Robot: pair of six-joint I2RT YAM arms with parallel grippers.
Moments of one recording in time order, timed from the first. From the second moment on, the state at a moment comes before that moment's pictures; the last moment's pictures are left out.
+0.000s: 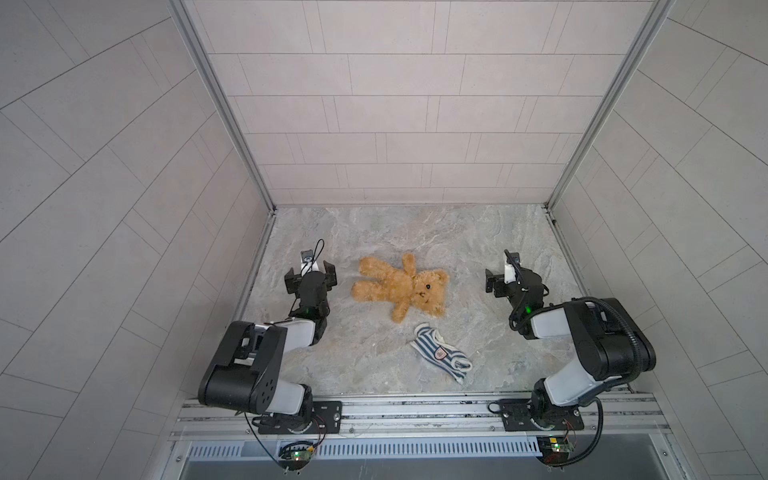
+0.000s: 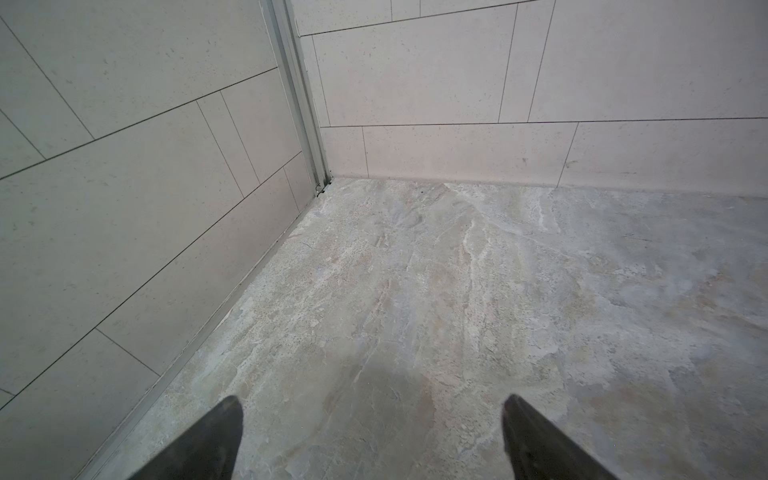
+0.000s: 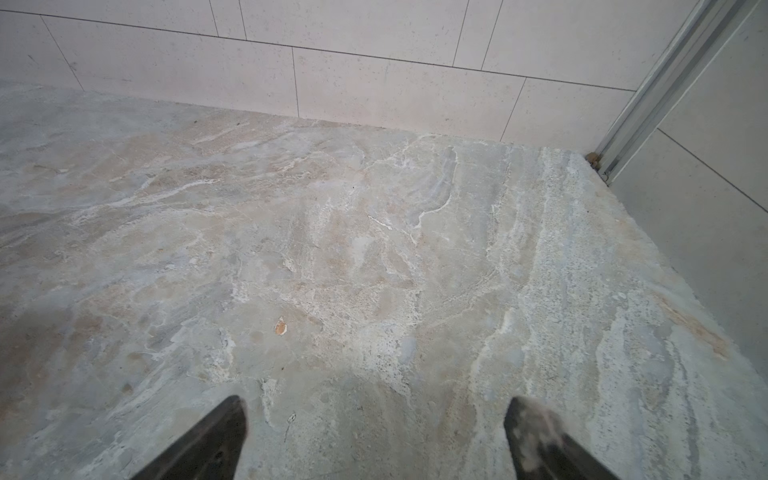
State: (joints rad) left arm -0.15 1.44 0.37 0.79 -0.51 -0.01; right arm 0.02 1.59 0.37 0.88 0.04 -0.07
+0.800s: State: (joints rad) left arm -0.15 1.44 0.37 0.79 -0.51 -0.01; right arm 0.02 1.59 0.37 0.88 0.04 -0.07
